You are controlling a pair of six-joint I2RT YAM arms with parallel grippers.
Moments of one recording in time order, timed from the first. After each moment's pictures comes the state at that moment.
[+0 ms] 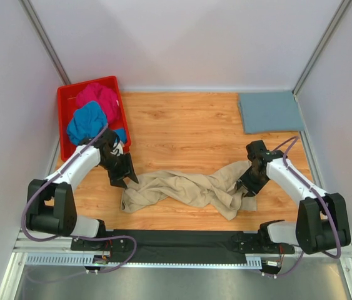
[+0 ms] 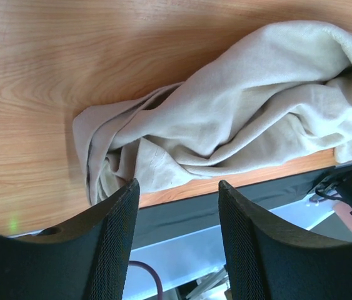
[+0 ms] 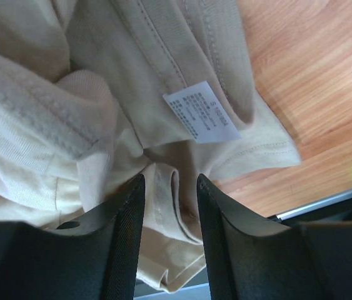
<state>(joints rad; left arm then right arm) -0.16 1.40 0.92 -0.93 0.38 -0.46 0.21 1.29 0.77 -0.93 0.02 1.02</state>
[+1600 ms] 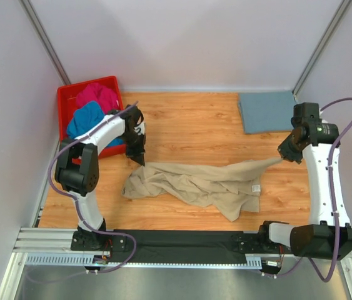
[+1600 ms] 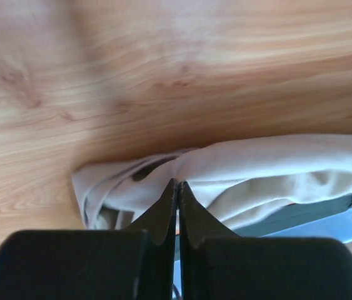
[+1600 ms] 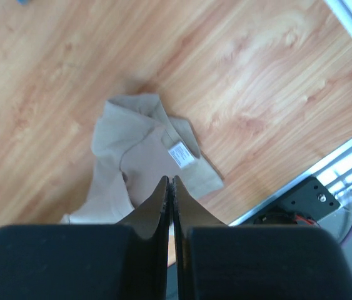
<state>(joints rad) -0.30 1.86 1.36 -1.00 0.28 -0.32 -0.07 1.22 1.38 -1.31 0.24 0.69</state>
